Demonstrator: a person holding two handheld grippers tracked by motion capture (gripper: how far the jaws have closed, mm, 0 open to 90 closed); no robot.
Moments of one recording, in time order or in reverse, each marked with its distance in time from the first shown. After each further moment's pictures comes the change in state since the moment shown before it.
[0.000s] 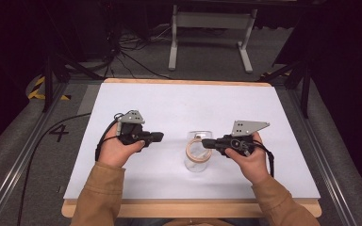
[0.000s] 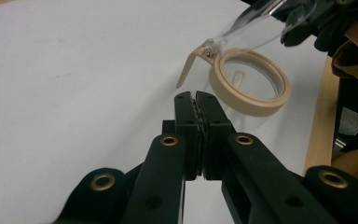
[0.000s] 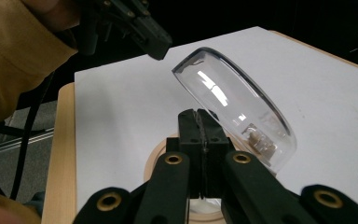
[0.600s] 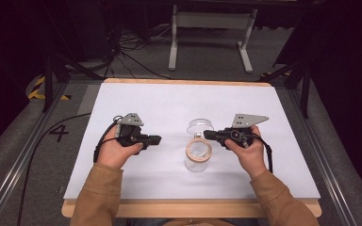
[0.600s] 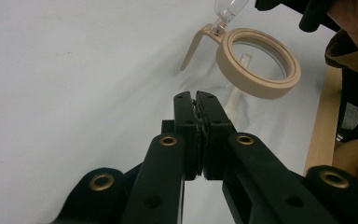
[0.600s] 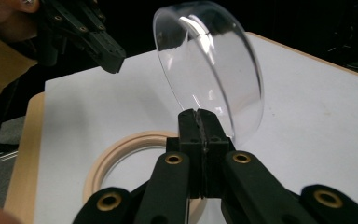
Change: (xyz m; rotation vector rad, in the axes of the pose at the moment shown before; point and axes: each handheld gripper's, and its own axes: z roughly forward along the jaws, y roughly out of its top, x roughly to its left) left arm 0.005 -0.007 0.004 0.035 -0.003 -0.024; right arm -0.029 -0.008 0.007 -0.026 -0.056 0.032
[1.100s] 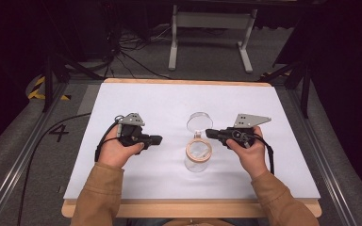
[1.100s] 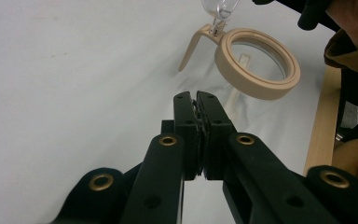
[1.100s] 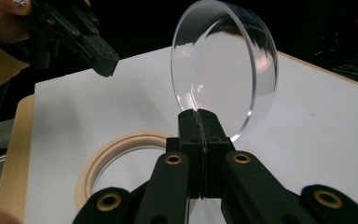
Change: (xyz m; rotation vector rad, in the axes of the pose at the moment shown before) left arm 0.000 0.003 0.002 0.000 -0.007 0.012; right arm 0.001 0.000 -0.006 -0.013 -0.033 -0.008
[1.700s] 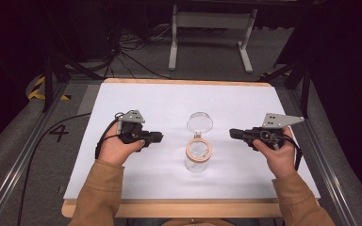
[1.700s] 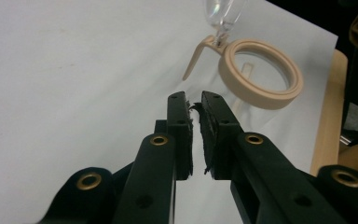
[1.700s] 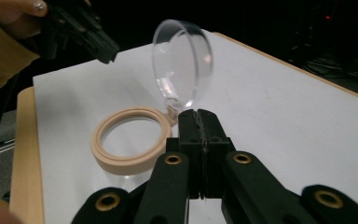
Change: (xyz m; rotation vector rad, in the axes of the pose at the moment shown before) left arm 0.005 0.004 -0.002 -0.005 0.028 0.006; right arm -0.008 0.005 -0.074 0.030 -0.073 0.012
